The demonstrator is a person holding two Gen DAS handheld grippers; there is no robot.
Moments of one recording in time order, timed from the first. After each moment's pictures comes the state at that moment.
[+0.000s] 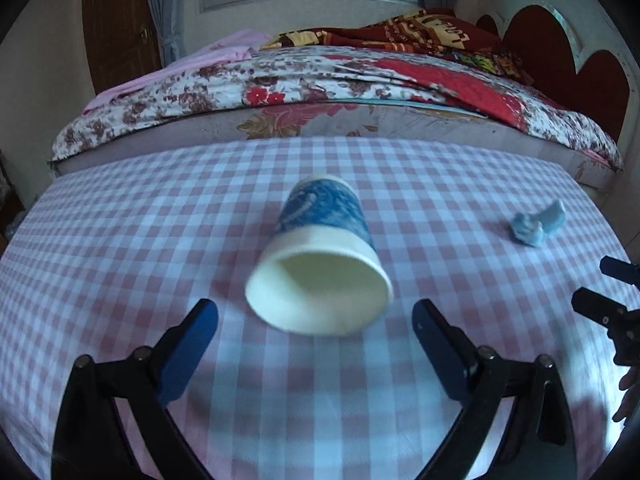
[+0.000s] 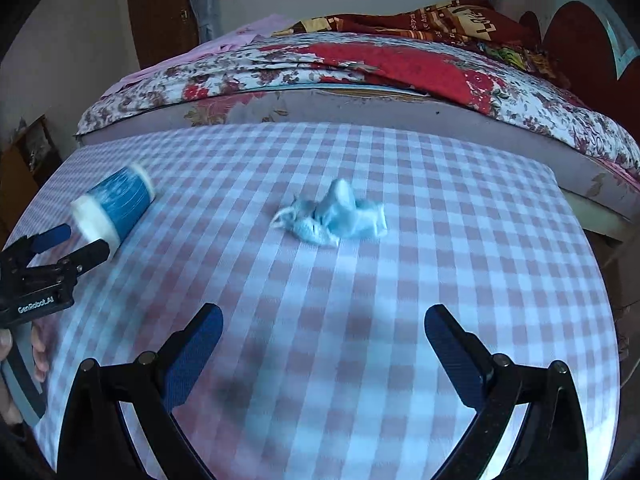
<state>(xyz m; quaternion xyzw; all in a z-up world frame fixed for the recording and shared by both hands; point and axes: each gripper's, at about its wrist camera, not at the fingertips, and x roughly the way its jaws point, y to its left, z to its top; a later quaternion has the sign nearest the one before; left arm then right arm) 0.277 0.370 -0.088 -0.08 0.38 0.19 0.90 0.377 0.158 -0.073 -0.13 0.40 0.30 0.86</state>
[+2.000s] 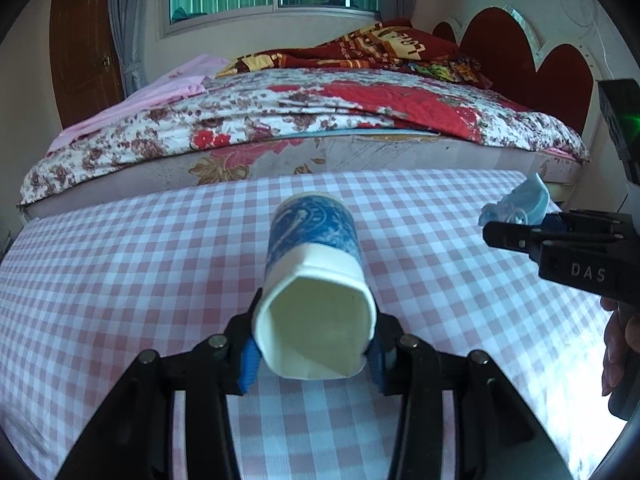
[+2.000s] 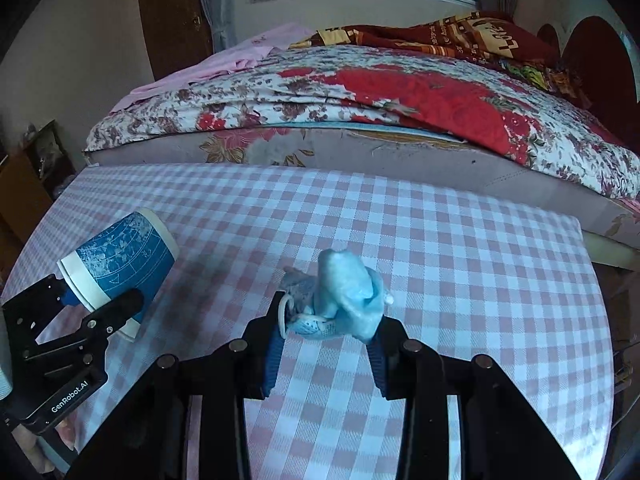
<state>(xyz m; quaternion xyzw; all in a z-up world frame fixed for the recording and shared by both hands) 0.295 0.340 -0.057 -0.05 0.35 0.13 0.93 0.399 0.214 -0.033 -0.13 0.38 0.33 0.85</state>
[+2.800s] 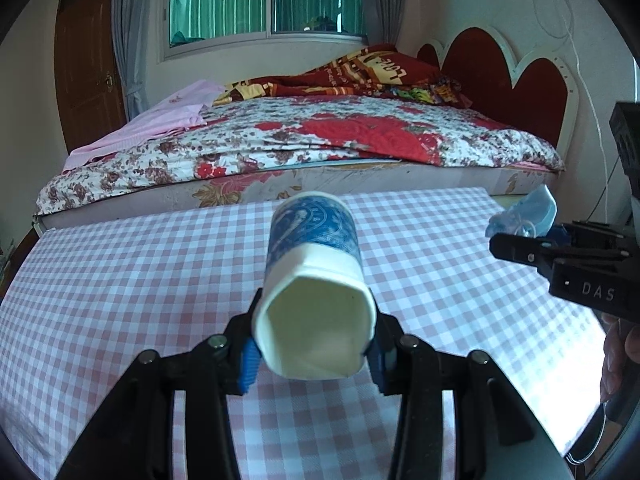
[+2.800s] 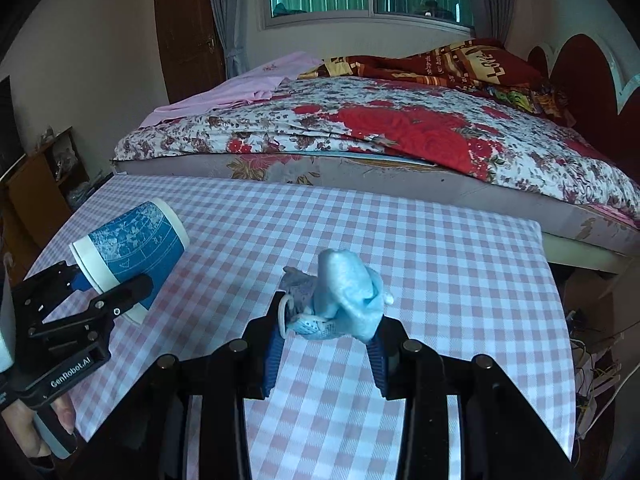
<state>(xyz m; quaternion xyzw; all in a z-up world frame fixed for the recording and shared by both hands) 0.232 0.289 -0.008 -0.05 0.31 0.12 0.94 0.325 0.145 0.019 -0.12 0.34 0.34 0.87</state>
